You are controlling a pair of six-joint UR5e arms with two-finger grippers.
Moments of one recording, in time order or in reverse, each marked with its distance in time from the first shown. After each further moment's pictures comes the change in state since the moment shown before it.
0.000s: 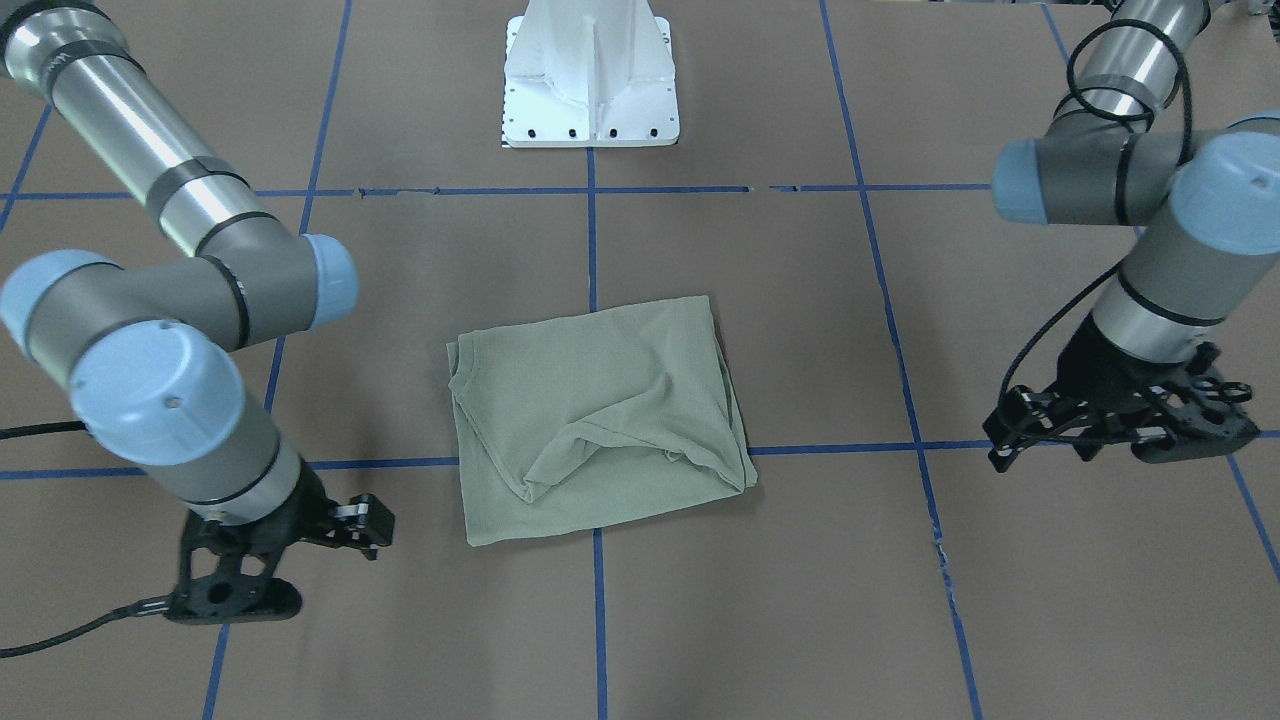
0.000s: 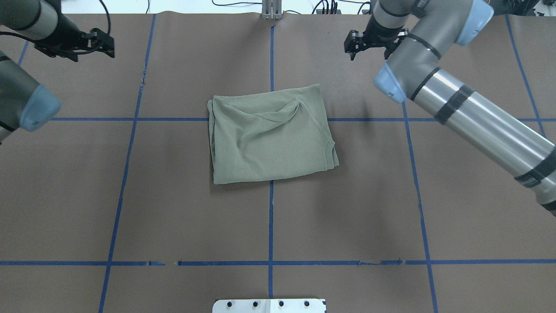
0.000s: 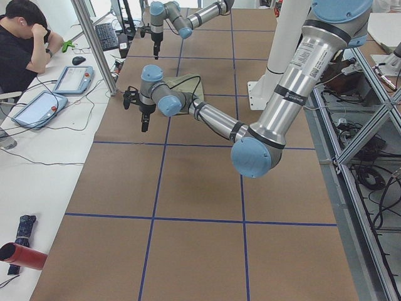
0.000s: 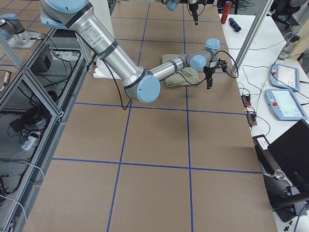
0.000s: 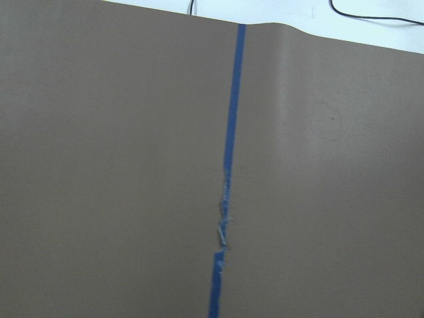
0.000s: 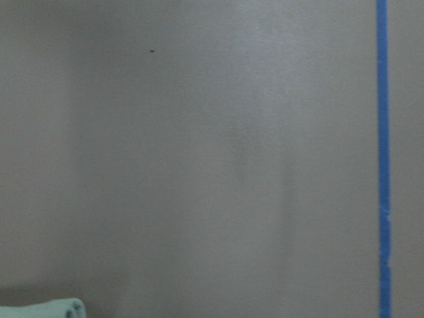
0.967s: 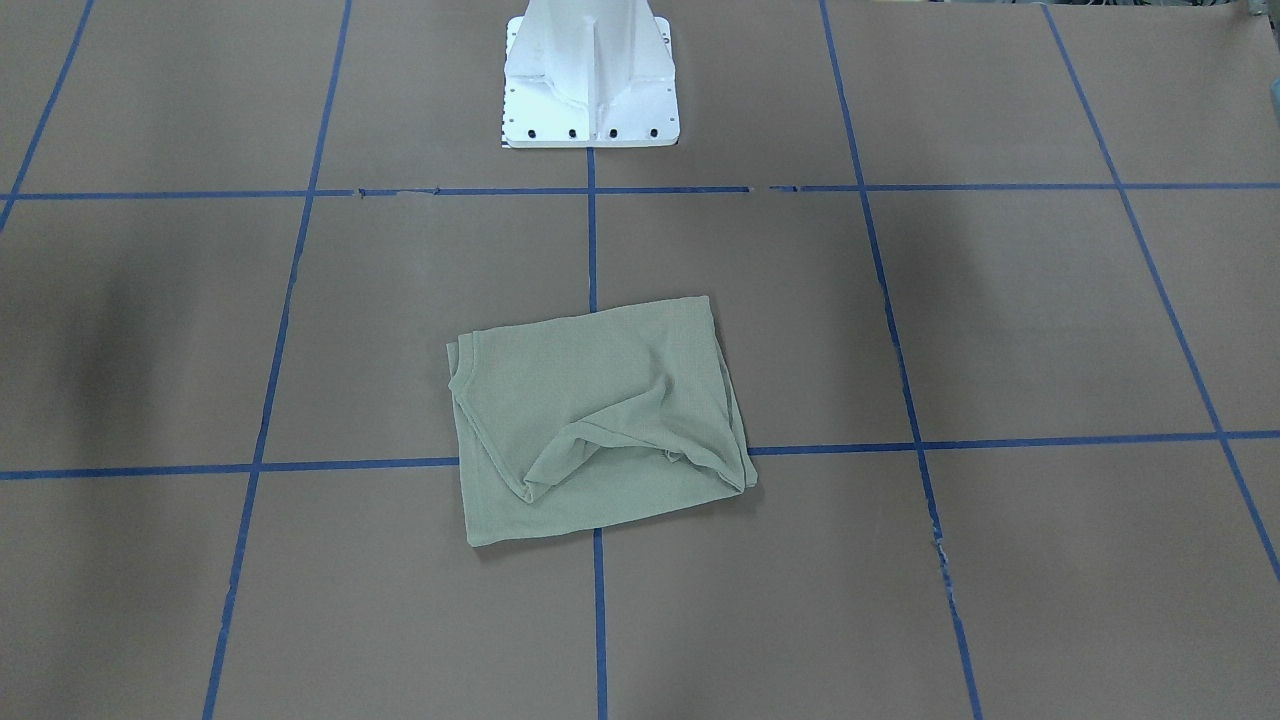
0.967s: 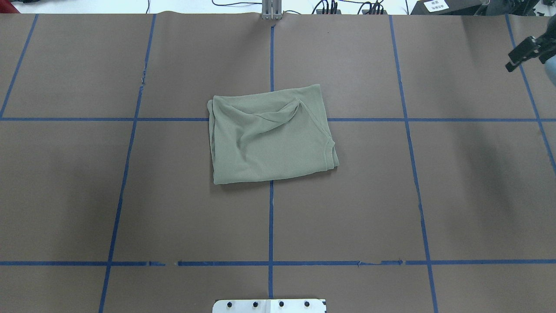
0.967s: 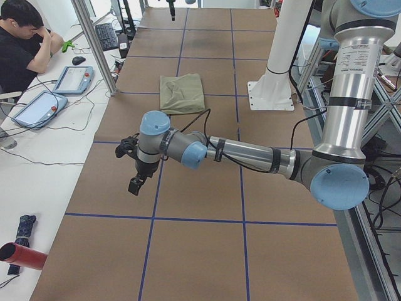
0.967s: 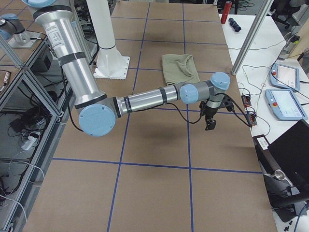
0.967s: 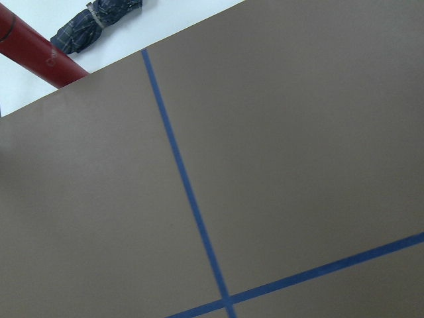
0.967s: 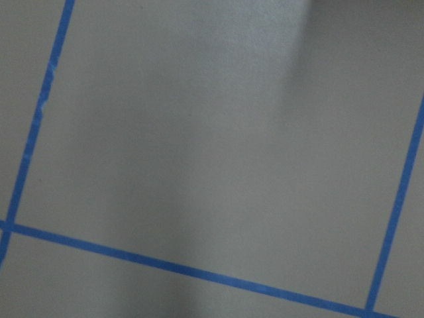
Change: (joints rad) left arm -0.364 0.328 -0.057 0.053 -0.099 0.903; right arm 0.372 -0.422 0.229 -0.192 0.227 -0.726
